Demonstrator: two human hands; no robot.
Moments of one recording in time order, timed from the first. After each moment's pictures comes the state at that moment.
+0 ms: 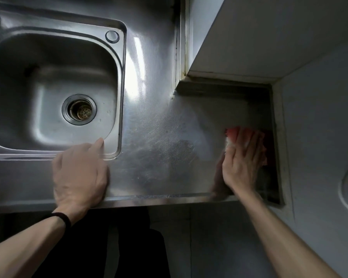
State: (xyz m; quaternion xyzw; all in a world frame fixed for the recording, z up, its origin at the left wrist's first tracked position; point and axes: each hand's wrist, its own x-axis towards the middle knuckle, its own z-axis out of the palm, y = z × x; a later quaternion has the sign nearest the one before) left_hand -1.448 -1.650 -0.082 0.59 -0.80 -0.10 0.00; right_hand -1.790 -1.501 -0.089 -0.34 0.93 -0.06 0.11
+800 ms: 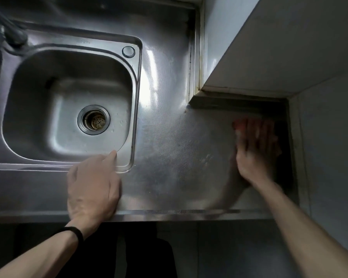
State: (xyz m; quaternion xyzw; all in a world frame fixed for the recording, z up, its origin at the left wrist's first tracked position) left_hand -1.446 -1.650 -0.082 0.59 -0.80 -0.10 -0.01; right_hand -1.822 -1.556 -0.078 -0.41 0.90 0.00 0.15
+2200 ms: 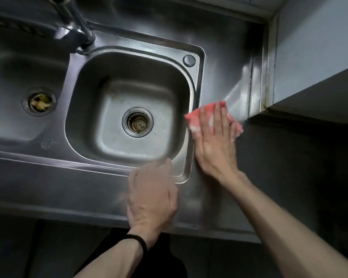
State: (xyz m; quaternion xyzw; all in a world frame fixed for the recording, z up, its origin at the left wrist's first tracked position) left_hand -1.441 -1.657 -0.087 0.58 -0.80 -0.14 -0.03; right_hand -1.641 -1.705 -0.089 -0.58 0.80 -0.05 0.15
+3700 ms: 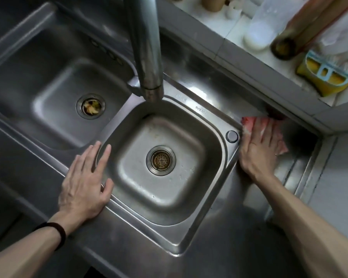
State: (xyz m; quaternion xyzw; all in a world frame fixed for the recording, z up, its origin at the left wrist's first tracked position) left_hand -1.315 -1.780 -0.076 0.72 -0.68 -0.14 -0.04; right_hand -1.720 -1.917 -0.079 -0.60 0.79 -0.04 0.13
